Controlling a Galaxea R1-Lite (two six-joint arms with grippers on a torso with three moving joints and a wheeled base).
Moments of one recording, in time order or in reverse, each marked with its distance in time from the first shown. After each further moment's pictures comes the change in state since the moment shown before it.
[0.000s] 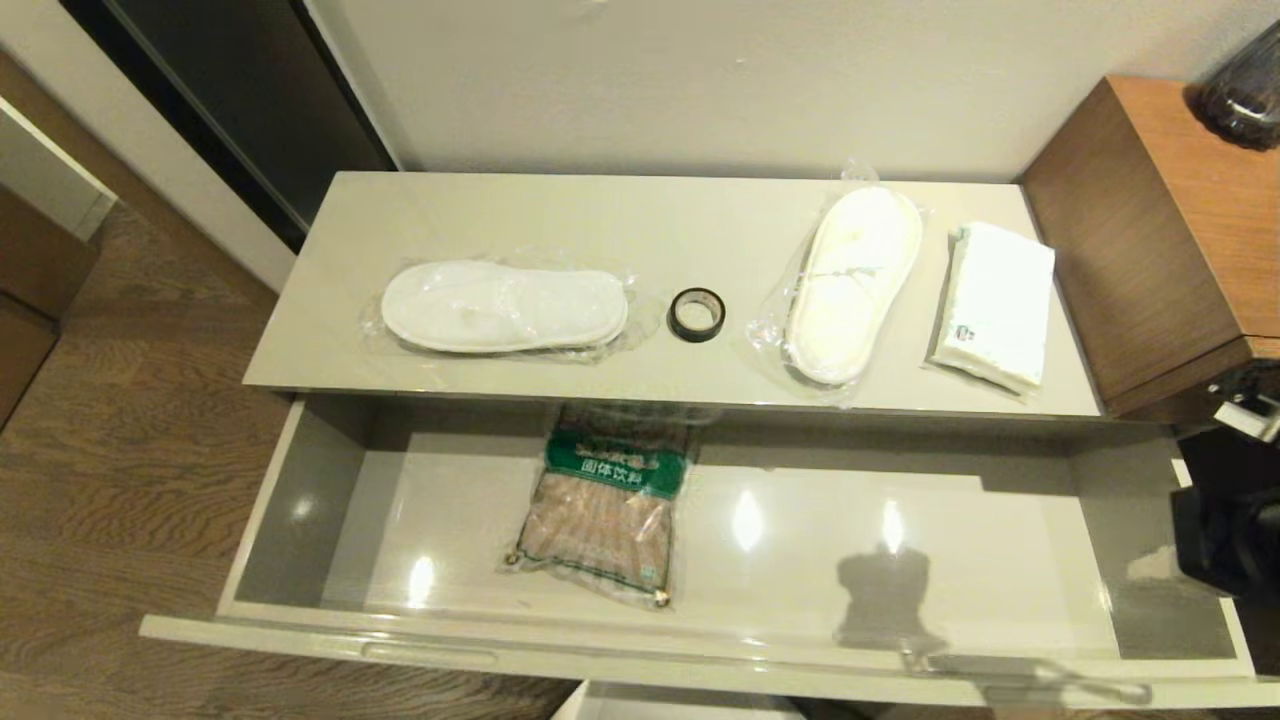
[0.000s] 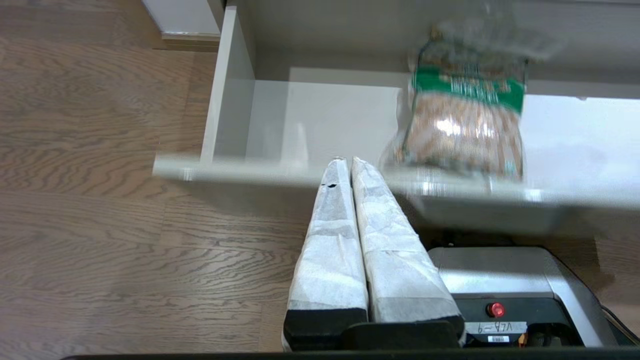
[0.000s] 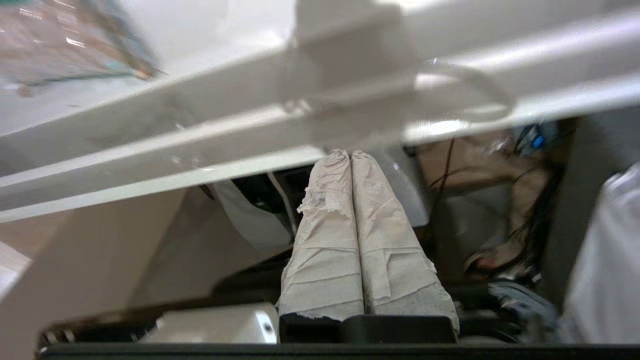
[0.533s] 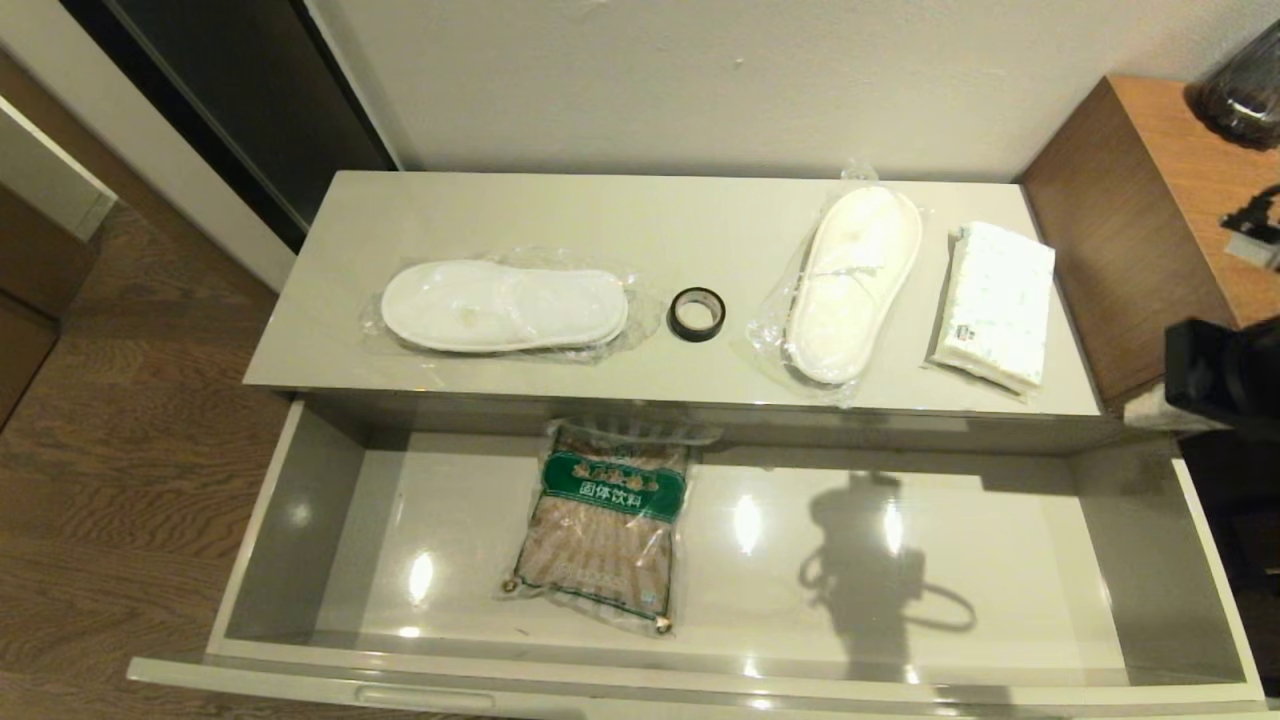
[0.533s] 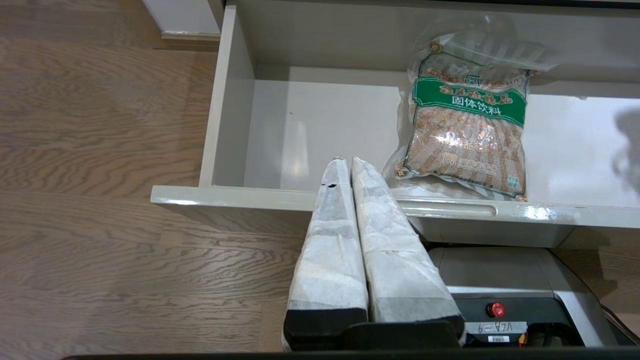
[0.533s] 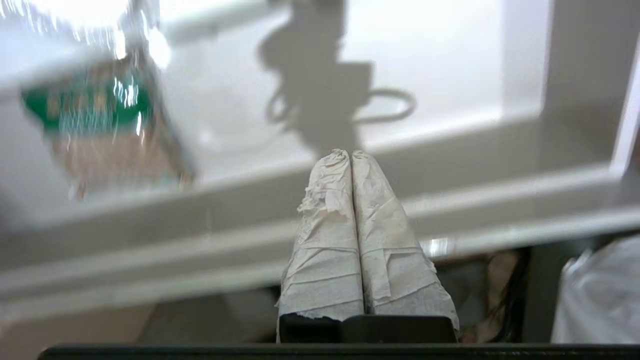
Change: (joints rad) left arm 0.000 0.000 0.000 0.000 0.000 0.001; right arm 0.041 0.143 -0.427 0.098 -0.150 -0.026
